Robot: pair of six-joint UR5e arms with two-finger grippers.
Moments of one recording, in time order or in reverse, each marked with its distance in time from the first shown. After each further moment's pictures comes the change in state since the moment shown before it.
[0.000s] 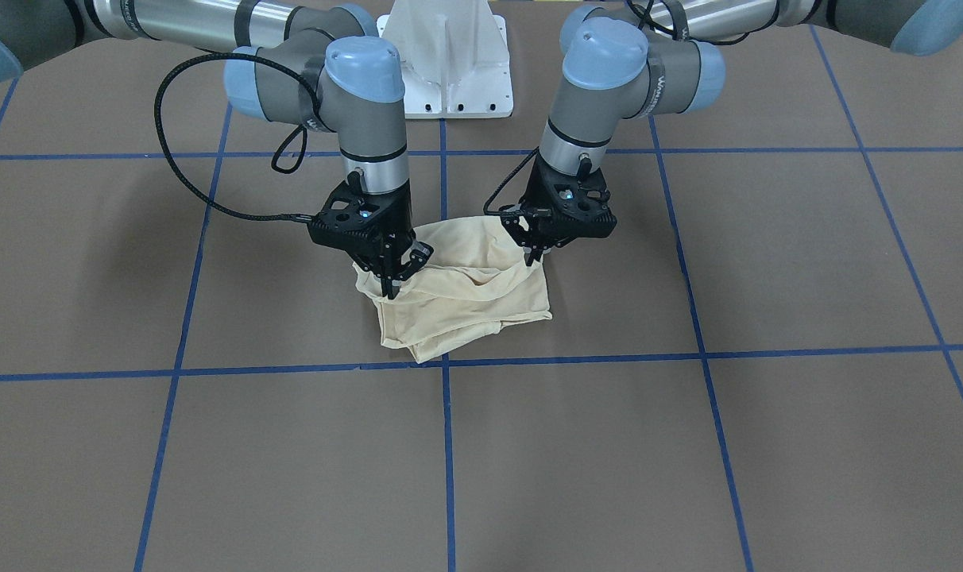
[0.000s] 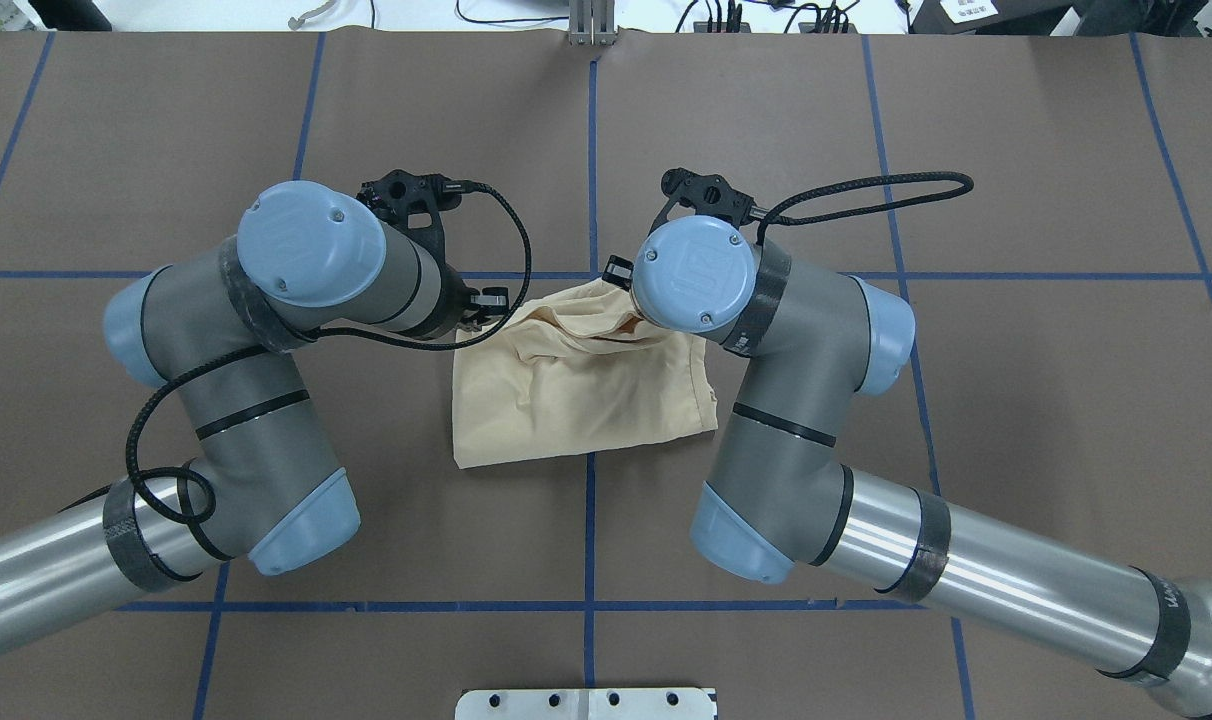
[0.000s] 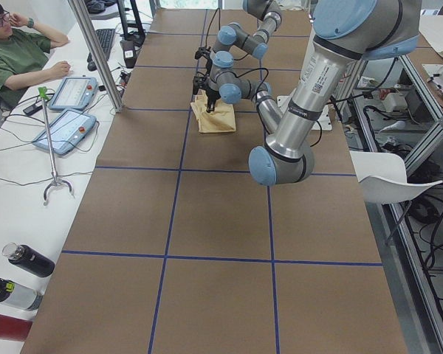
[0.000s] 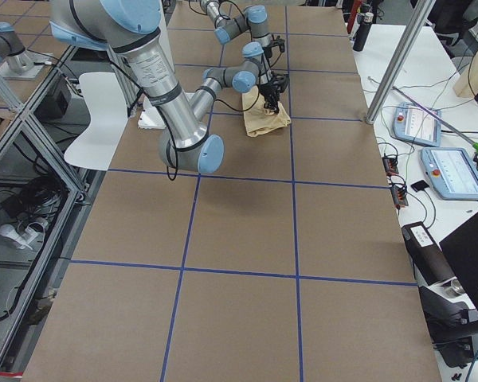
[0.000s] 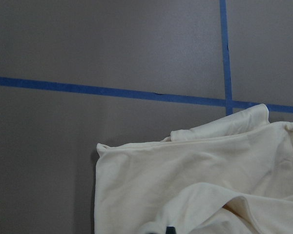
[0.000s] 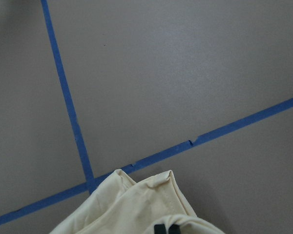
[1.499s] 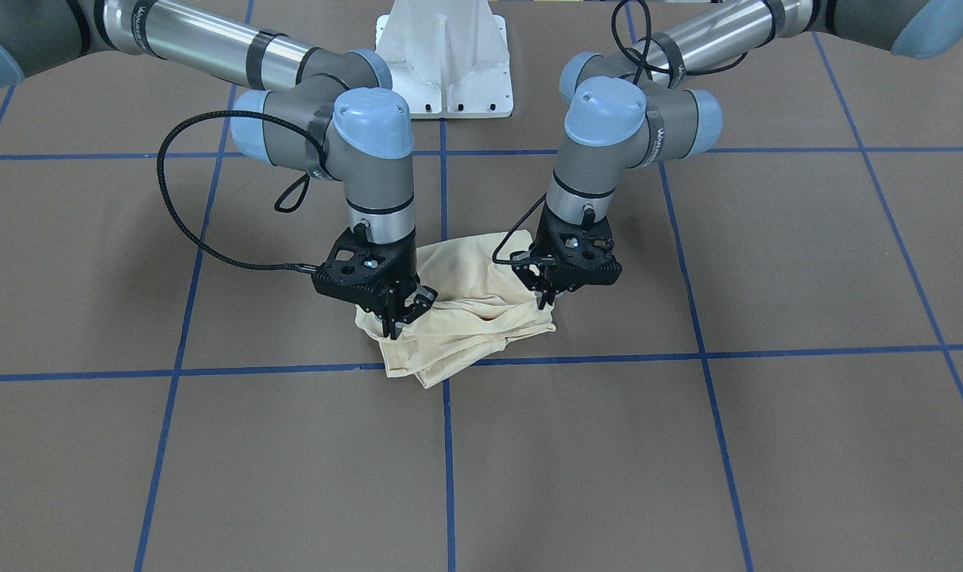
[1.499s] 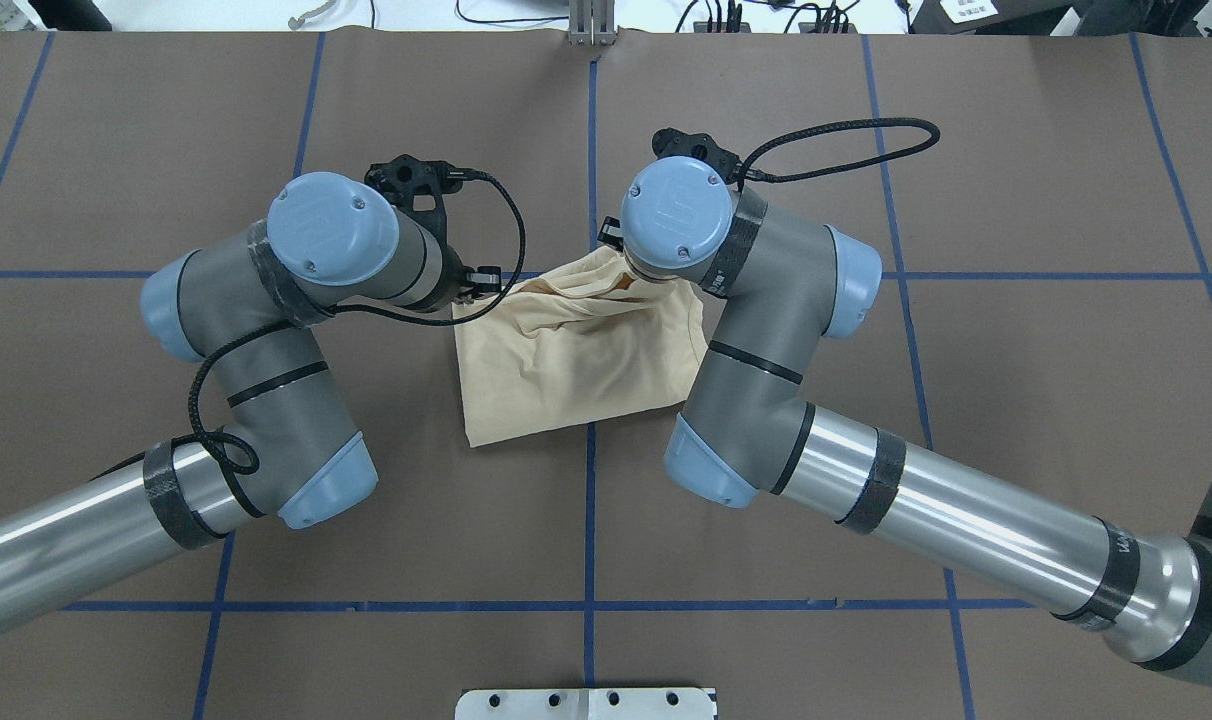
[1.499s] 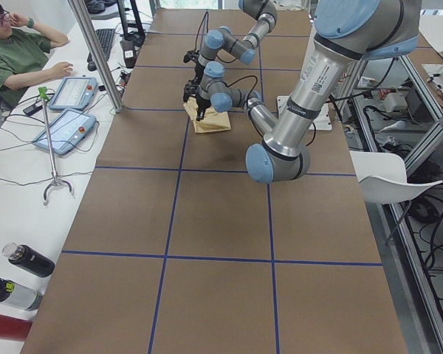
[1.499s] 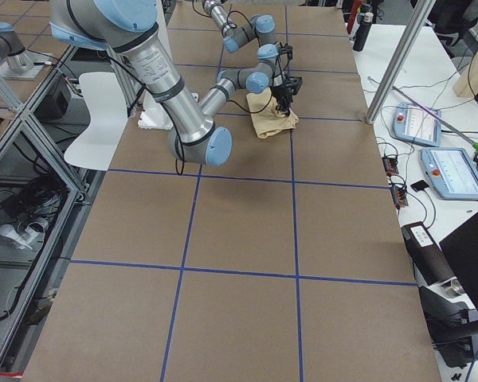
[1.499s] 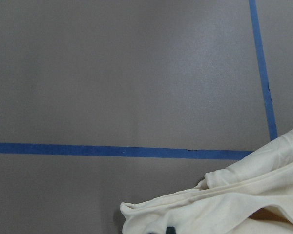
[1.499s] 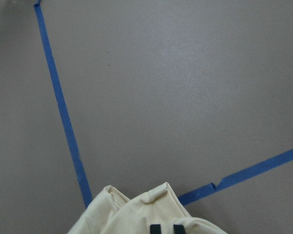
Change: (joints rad) left arm -0.031 -0.020 0.137 -0.102 0.036 0.084; right arm 0.058 0.077 -0.177 0.090 0.041 -0.037
